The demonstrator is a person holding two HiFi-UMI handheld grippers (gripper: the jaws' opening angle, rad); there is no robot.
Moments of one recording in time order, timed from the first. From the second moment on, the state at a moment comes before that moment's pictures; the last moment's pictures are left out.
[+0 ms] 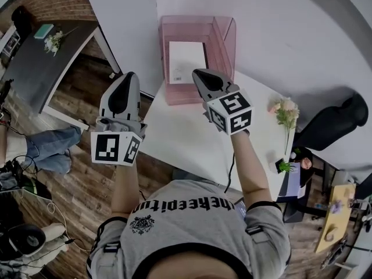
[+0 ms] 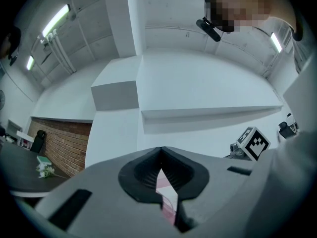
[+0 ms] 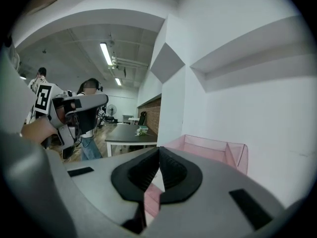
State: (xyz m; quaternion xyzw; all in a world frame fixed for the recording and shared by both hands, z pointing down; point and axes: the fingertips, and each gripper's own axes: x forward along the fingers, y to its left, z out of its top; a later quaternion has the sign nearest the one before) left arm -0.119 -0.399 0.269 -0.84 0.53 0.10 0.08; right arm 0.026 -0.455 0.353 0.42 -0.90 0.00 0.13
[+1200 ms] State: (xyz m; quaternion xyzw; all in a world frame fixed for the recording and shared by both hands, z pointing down) left arm -0.096 -0.270 0.257 -0.85 0.50 0.11 0.11; right arm 0.076 -0.273 0.270 0.54 -0.83 -0.11 -0.03
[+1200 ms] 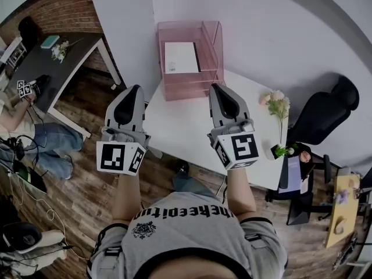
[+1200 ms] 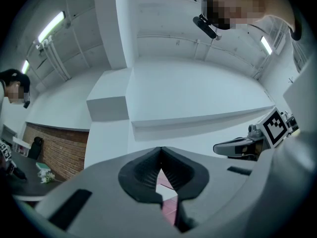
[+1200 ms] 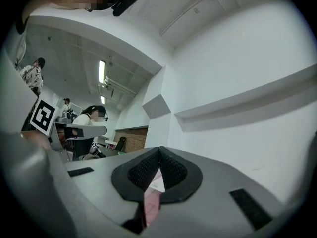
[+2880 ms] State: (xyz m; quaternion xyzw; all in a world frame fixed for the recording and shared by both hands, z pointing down) left arm -0.094 -0.197 0.261 -0.85 0.50 0.11 0.12; right arm 0.092 -0.188 0.275 0.55 -0.83 -0.09 -0.05
